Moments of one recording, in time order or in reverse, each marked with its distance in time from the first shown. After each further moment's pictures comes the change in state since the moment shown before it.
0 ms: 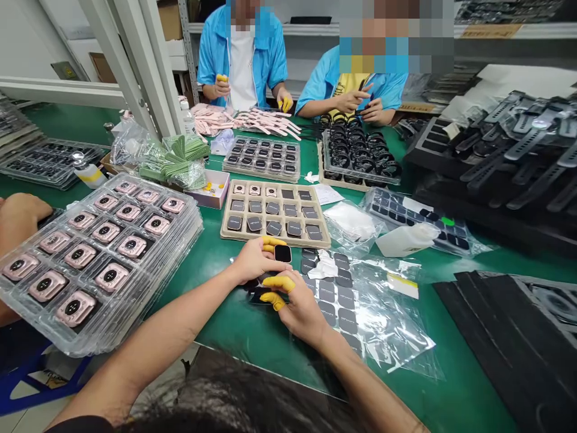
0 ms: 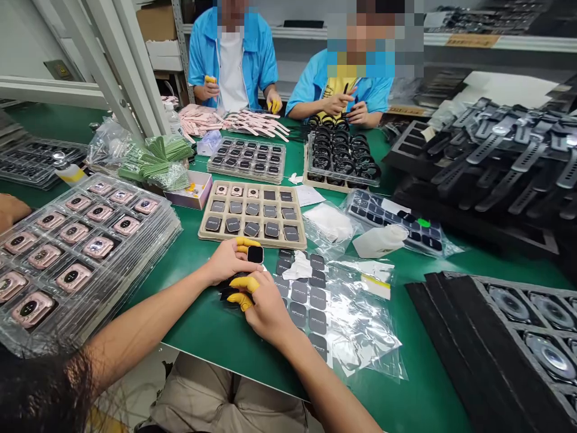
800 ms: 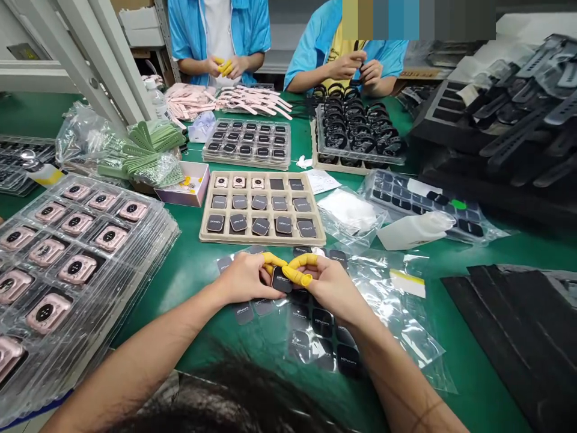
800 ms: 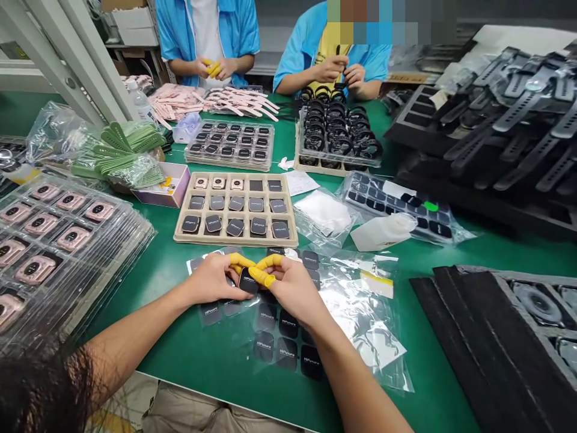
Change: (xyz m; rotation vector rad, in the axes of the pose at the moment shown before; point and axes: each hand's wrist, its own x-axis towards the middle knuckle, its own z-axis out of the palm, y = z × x) left_hand -0.004 0.004 0.010 0.666 -0.174 0.111; right_hand 0.028 0.044 -0.062 0.712 0.004 1.000
